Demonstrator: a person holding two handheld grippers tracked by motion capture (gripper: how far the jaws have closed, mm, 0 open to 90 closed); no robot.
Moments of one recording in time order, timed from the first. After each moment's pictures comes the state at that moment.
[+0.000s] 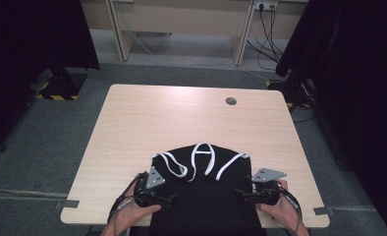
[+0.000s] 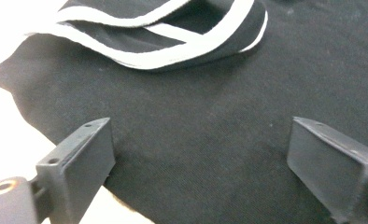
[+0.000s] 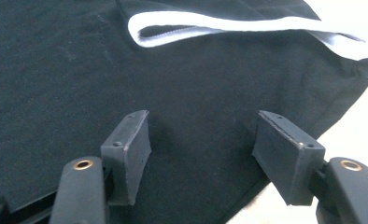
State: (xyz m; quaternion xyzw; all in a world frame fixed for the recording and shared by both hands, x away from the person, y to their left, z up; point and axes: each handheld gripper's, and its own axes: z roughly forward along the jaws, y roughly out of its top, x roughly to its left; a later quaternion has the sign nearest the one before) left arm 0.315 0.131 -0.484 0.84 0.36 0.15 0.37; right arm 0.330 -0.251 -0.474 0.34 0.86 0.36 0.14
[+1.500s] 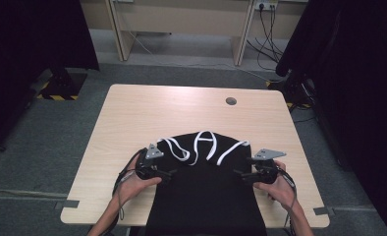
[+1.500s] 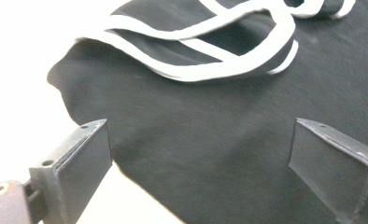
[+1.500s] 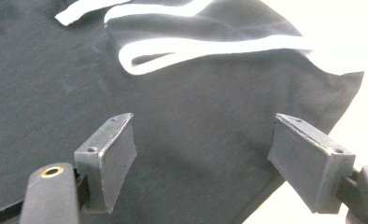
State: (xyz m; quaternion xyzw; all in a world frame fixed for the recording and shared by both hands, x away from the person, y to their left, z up) left arm 0.385 0.141 -0.476 0.82 0.39 0.15 0.39; right arm 0.386 -0.254 -0.469 0.37 0.83 0.38 0.13
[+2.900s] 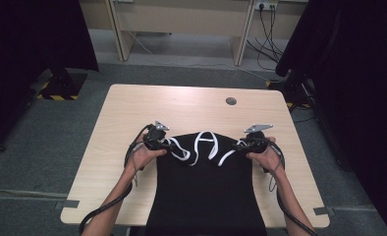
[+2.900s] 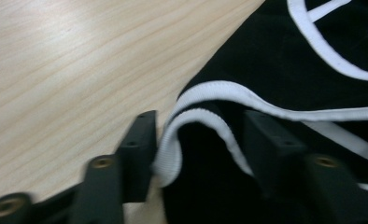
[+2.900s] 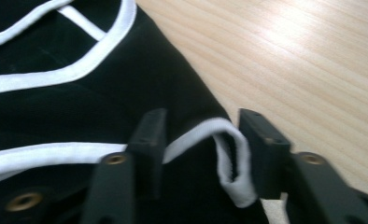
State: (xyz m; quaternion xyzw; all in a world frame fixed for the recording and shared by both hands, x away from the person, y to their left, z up) left arm 0.471 0.129 -0.470 0.82 0.43 0.15 0.34; right arm 0.480 -0.242 -0.469 0.41 0.84 0.34 0.15
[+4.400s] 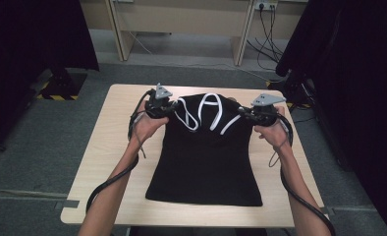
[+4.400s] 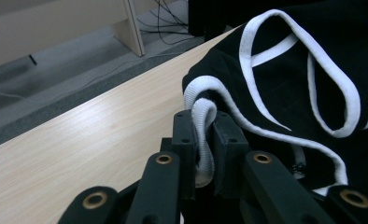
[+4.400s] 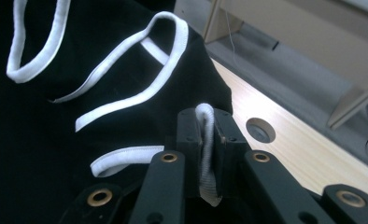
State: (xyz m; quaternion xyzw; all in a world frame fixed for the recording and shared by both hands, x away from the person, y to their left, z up) left arm 0.499 0.119 -0.367 0.78 0.37 0.26 0.44; right arm 0.498 -0.236 -0.359 0.30 0.82 0.41 0.27
